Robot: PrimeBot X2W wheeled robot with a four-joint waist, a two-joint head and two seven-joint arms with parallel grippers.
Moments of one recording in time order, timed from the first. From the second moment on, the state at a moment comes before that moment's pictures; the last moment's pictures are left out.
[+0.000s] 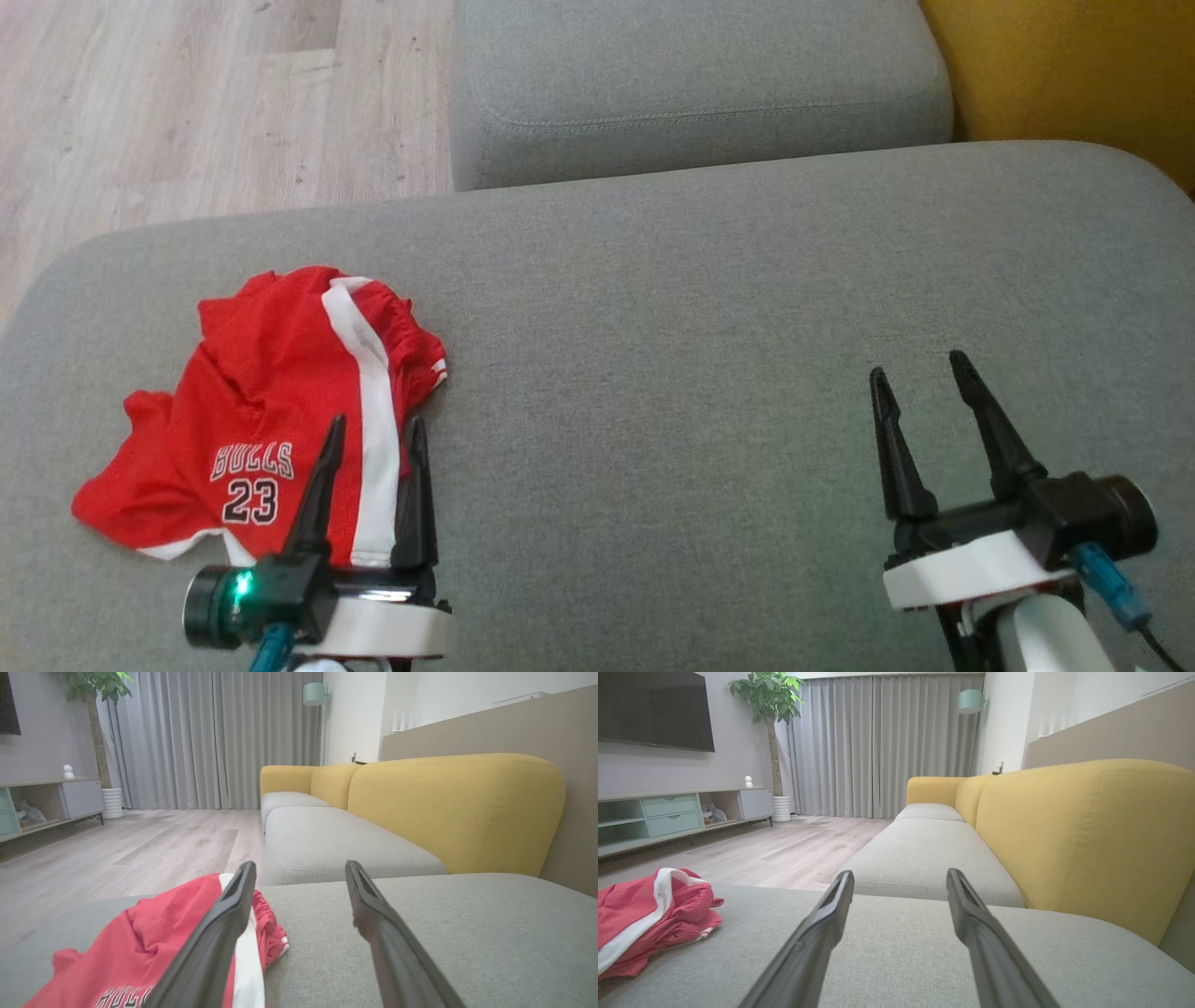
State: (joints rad) left arm 0.00 0.13 -0.32 0.11 -0.23 0.14 -0.25; right arm 0.01 -0.04 0.08 0.10 0.00 0.13 -0.25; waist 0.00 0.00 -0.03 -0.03
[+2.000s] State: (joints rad) left arm 0.10 0.05 -0.09 0.16 -0.13 0.02 -0.25; right arm 0.08 -0.04 0.25 0.16 0.11 0.13 -0.25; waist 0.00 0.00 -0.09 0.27
